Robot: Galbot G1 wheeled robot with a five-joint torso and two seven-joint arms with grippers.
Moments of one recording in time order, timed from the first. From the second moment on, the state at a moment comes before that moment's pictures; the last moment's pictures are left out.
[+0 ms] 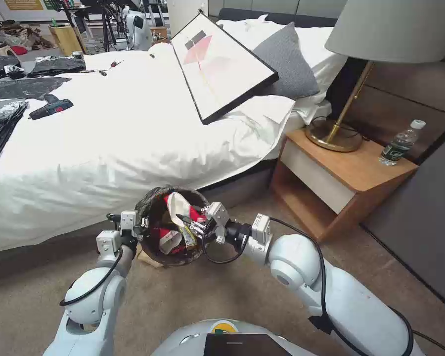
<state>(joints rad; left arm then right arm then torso) 1.53 -1.41 -0.66 -2.27 -0.20 0.59 0.00 -0.98 0.99 -0.11 2.23 0.50 -0.45 -0.18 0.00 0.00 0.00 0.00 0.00</state>
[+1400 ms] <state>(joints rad) 1.54 -1.40 -0.67 -2.28 -0.21 0.58 0.01 -1.56 1.23 0.54 2.35 0.37 -0.14 -0.13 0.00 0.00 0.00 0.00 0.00</state>
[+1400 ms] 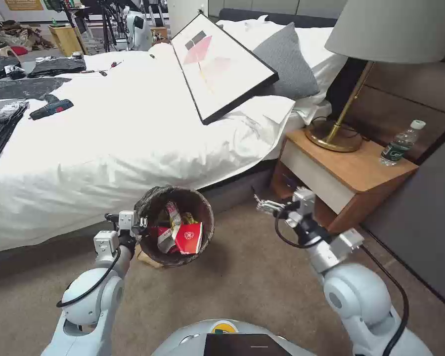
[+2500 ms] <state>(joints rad) 1.56 -1.42 -0.71 -2.31 -0.20 0.59 0.00 -1.79 1.35 0.67 2.32 0.18 0.10 -0.18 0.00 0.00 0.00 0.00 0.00</state>
